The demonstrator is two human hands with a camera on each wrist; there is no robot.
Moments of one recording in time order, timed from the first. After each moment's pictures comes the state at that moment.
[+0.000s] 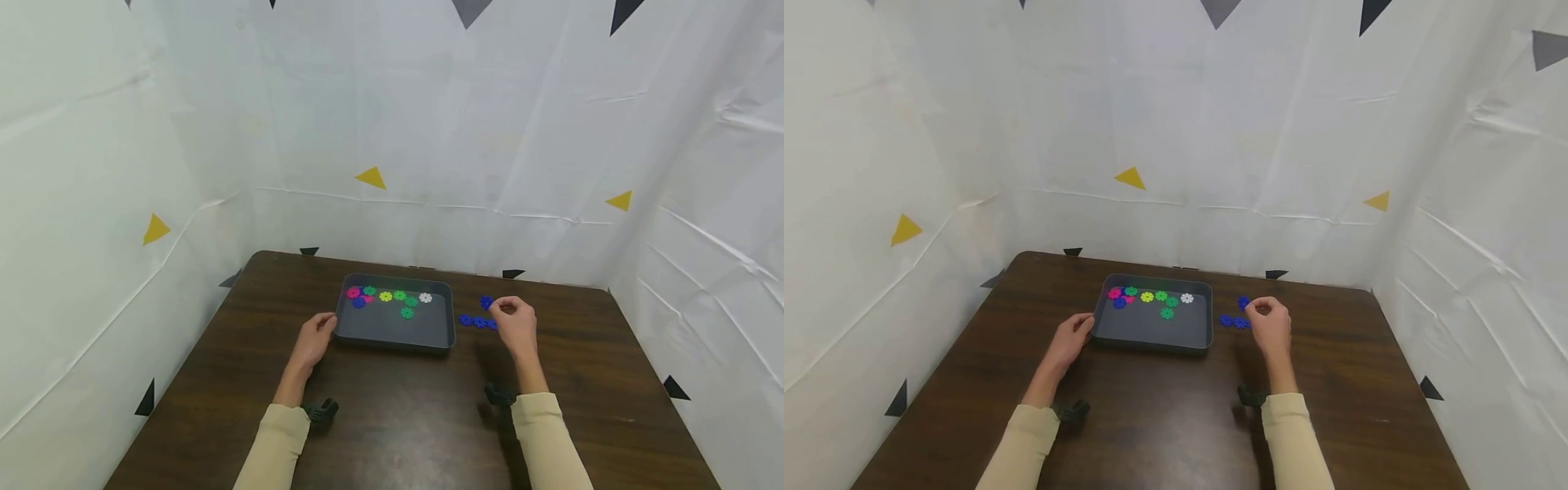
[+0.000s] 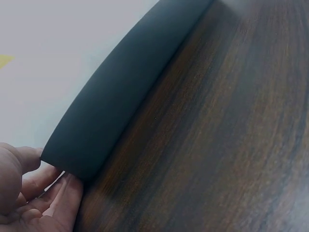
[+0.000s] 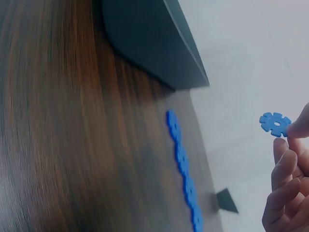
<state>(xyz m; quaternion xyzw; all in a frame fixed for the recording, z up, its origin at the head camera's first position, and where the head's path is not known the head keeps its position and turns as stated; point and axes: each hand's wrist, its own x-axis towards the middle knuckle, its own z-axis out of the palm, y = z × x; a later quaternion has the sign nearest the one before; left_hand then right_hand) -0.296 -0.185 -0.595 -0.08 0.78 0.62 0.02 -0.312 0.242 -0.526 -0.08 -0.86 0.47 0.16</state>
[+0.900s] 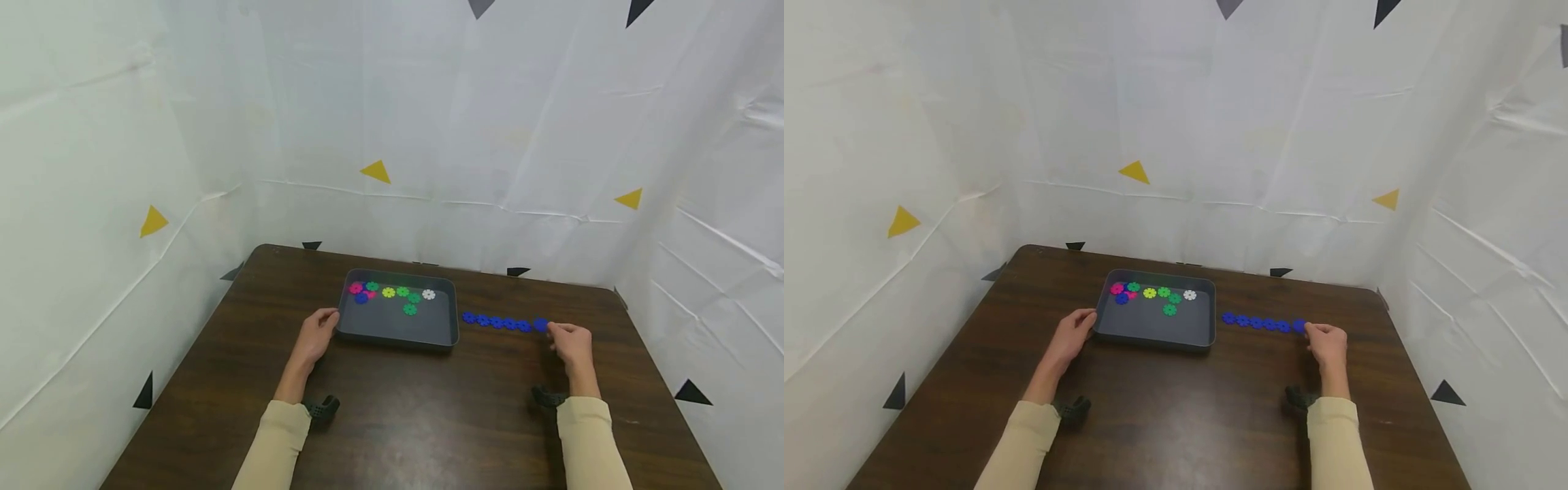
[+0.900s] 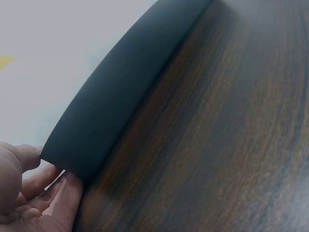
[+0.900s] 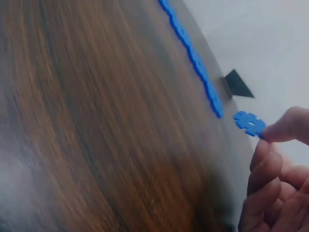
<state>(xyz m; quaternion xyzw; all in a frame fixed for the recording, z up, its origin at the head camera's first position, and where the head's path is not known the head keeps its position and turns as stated) -0.297 -0.188 -0.598 -0.07 0.78 0.62 0.02 -0.308 0.355 -0.555 -0.21 -0.84 0.50 0.04</state>
